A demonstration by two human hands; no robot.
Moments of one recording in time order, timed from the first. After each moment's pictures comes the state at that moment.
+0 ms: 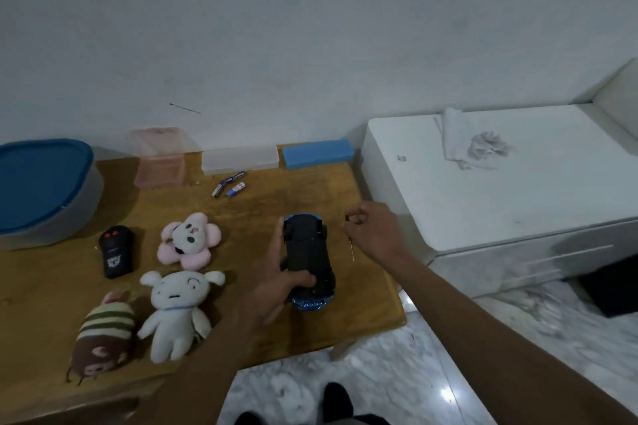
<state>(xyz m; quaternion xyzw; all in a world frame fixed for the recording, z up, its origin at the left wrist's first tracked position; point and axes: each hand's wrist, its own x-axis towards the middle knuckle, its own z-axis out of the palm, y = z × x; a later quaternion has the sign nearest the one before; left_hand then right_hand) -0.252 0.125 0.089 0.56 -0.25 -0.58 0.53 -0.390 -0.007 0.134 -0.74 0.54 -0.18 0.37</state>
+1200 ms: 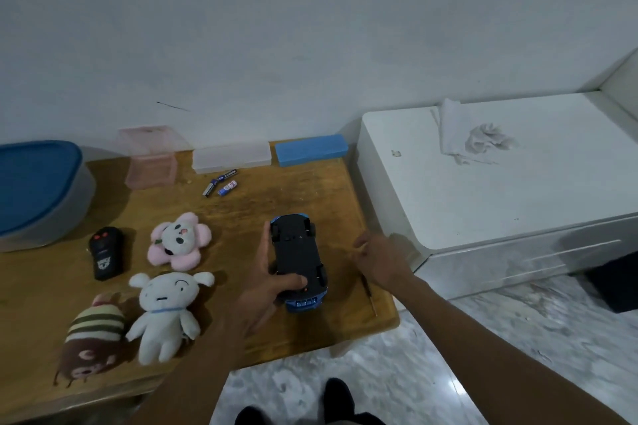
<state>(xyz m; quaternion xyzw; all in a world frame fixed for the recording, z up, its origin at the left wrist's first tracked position) -0.259 0.122 0.087 0.54 -0.19 -0.61 0.56 -0.433 -0.011 0.088 -0.75 0.55 -0.03 0.36</state>
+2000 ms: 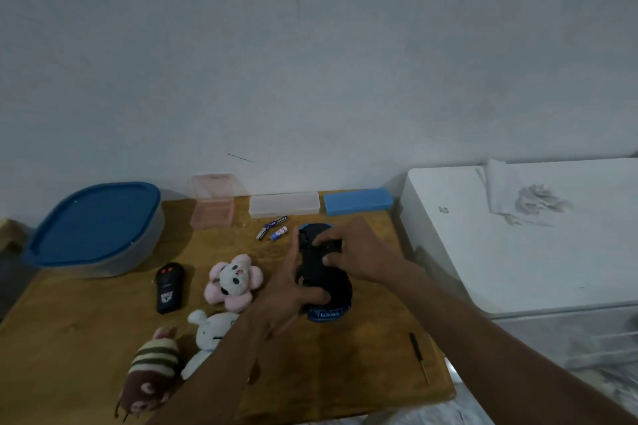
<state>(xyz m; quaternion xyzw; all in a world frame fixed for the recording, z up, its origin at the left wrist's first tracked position) -0.191 0.109 0.117 0.54 -0.32 -0.55 0.54 -0.307 -0.013 0.177 -0.90 0.31 -0.06 0.32</state>
